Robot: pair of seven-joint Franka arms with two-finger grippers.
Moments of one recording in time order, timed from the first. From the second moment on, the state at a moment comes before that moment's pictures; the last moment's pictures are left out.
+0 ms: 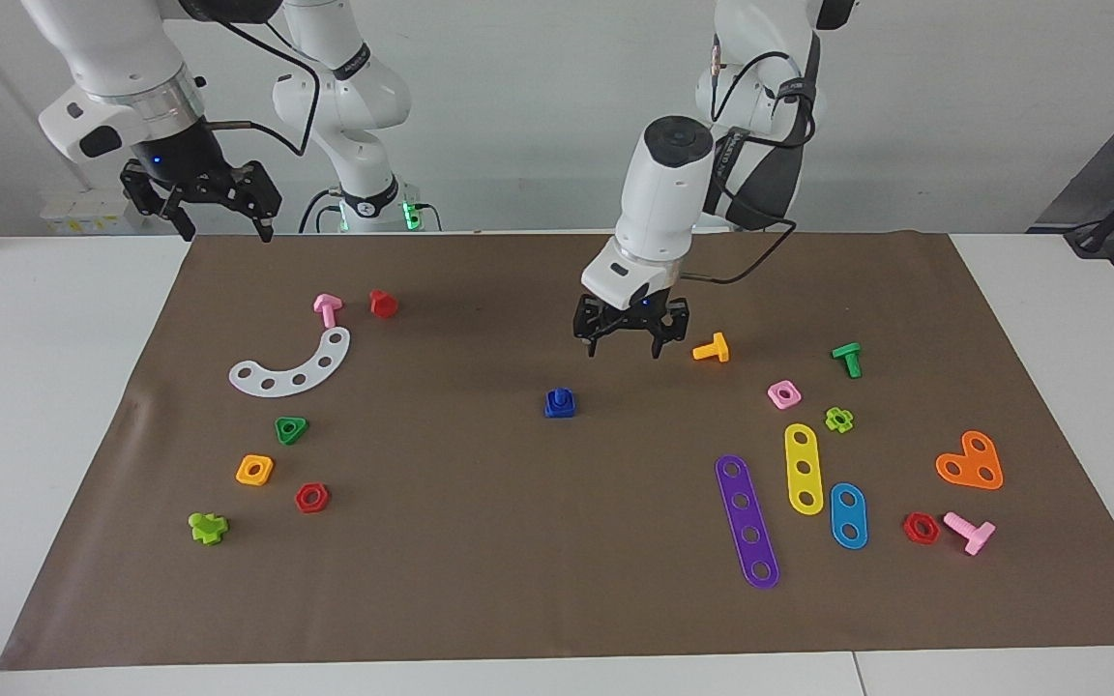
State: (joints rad) left arm -0.59 0.27 -0.03 -1.68 -0.02 2.06 -0.53; right arm 0.03 -0.06 -0.04 -1.57 -0.02 1.49 0.03
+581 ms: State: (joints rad) left arm -0.67 0.45 -0.02 -1.68 0.03 2.23 -0.67; right arm 0.03 -0.06 -0.04 -1.57 -0.02 1.49 0.03
